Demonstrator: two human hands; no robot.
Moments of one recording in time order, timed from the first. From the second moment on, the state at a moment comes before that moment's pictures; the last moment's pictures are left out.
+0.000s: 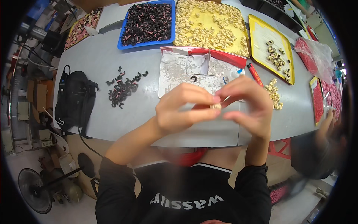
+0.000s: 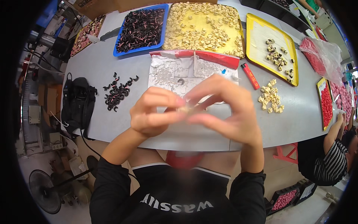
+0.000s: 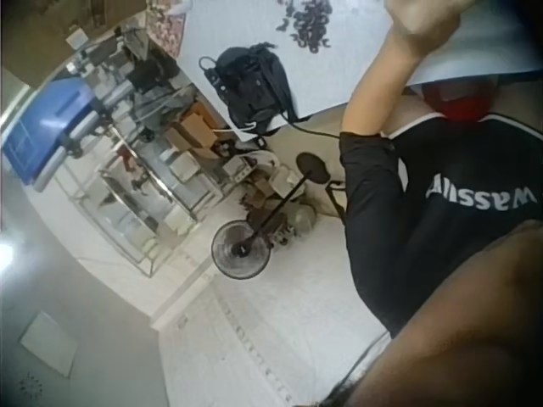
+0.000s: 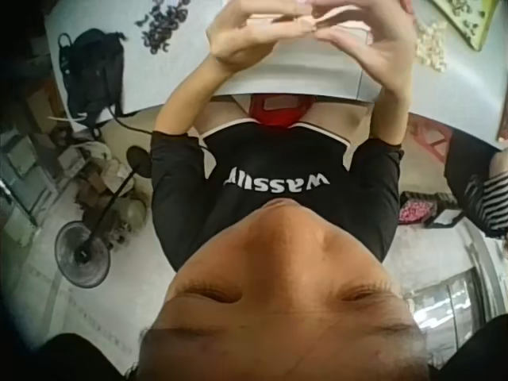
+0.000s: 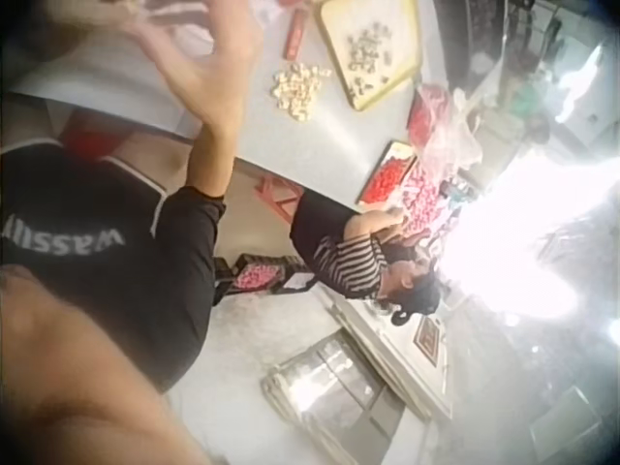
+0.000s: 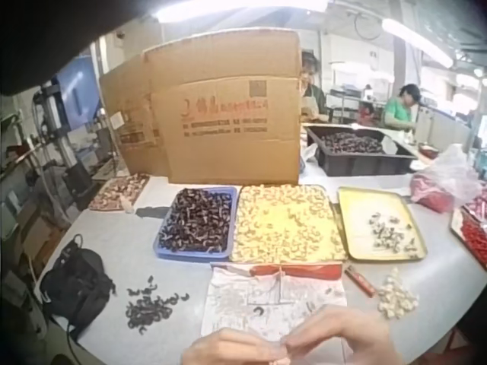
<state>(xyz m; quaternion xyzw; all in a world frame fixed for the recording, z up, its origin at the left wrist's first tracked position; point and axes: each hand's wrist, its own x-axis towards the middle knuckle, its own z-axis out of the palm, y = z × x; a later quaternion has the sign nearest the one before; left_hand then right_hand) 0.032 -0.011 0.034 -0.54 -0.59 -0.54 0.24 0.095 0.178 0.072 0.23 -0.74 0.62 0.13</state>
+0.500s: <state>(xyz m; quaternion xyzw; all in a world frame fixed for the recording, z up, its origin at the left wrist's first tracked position) 0.038 -0.015 0.038 -0.53 -0.61 -0.53 0.25 0.099 0.177 0.061 0.25 -0.68 0.67 0.15</state>
